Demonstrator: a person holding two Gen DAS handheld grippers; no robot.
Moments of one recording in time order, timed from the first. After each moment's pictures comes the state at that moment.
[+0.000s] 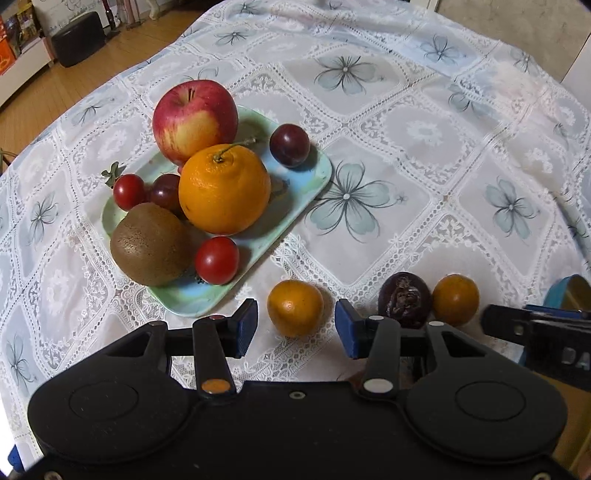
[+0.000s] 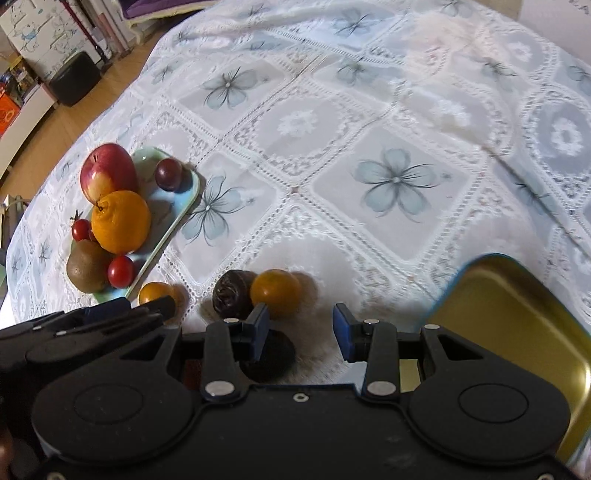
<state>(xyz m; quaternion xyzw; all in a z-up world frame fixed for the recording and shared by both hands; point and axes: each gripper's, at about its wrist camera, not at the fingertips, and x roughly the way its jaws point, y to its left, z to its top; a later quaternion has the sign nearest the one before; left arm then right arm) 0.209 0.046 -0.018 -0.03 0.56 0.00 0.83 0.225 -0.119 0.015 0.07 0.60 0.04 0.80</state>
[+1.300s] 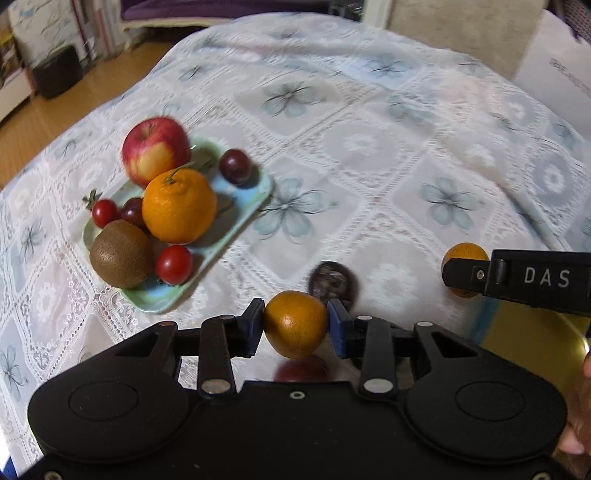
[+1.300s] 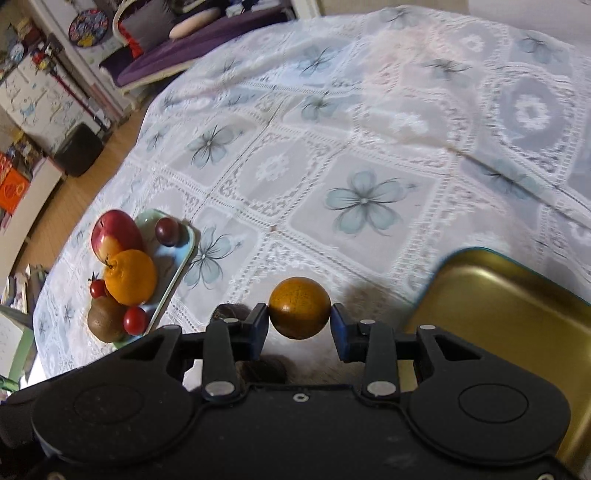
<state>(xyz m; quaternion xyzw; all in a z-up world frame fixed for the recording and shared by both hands) 0.173 0.009 0.015 -0.01 0.51 -0.06 0.86 0.188 -0.158 0.032 0.17 0.52 -0.01 0.84</state>
